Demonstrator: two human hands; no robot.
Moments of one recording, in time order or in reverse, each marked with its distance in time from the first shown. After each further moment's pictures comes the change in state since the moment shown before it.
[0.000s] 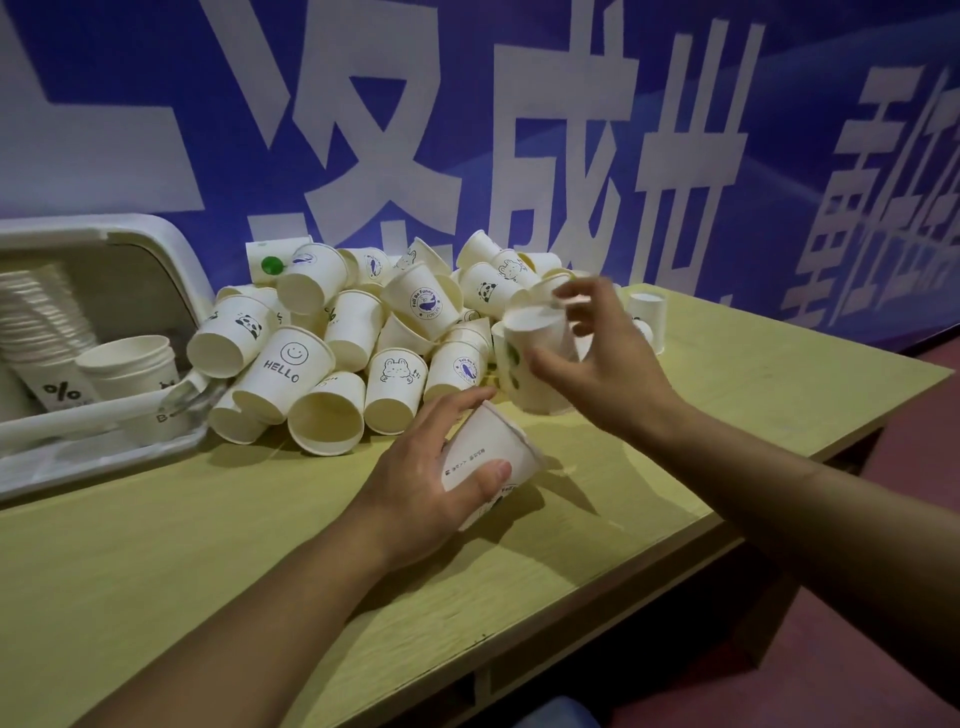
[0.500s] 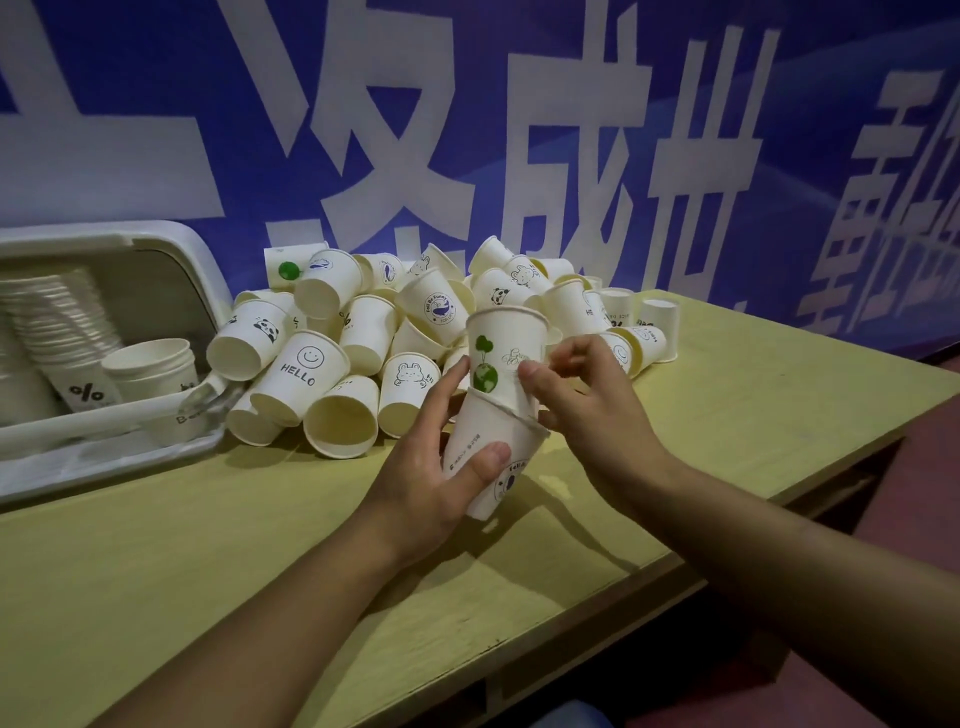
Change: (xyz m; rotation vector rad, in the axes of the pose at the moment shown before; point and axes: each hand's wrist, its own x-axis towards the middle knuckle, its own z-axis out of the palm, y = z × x) left_hand 0.001 -0.002 0.000 -0.277 0.074 -0.053; right_hand -0.030 -0.007 0.032 0.525 0.007 0.230
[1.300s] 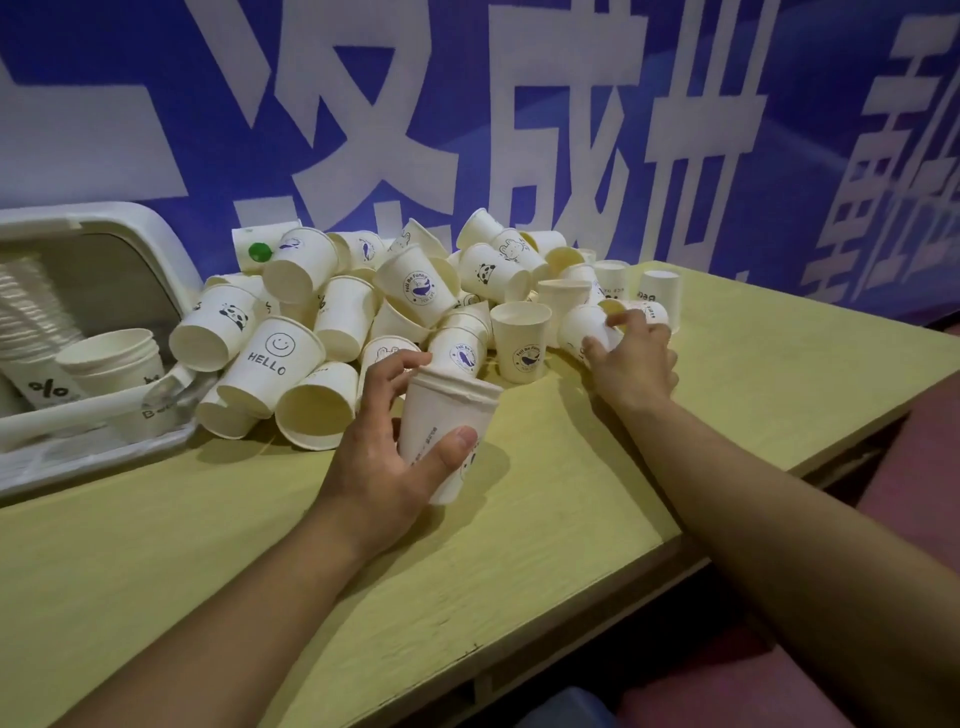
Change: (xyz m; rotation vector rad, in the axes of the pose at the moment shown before) left_hand 0.001 0.004 -0.006 0.103 0.149 0.042; right_hand 0.098 0.084 -0.060 -0.805 0.386 0.260
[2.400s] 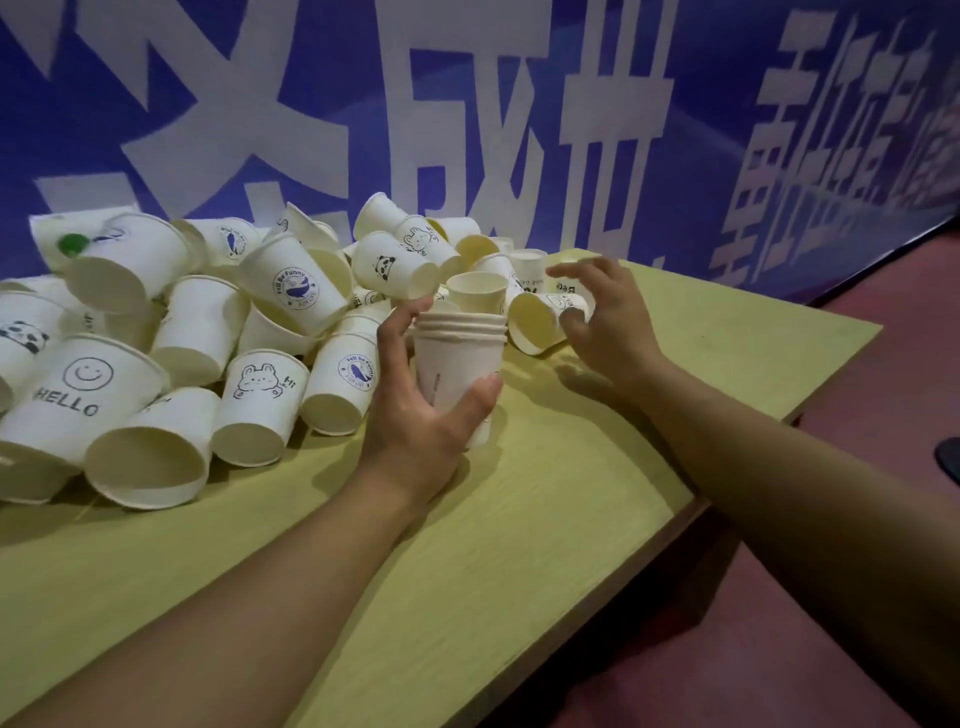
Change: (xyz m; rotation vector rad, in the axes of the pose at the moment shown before) left_hand 0.083 -0.022 0.114 -0.177 0.067 0.037; right_hand 0.073 0.041 -0.038 -0.011 0.044 -0.498
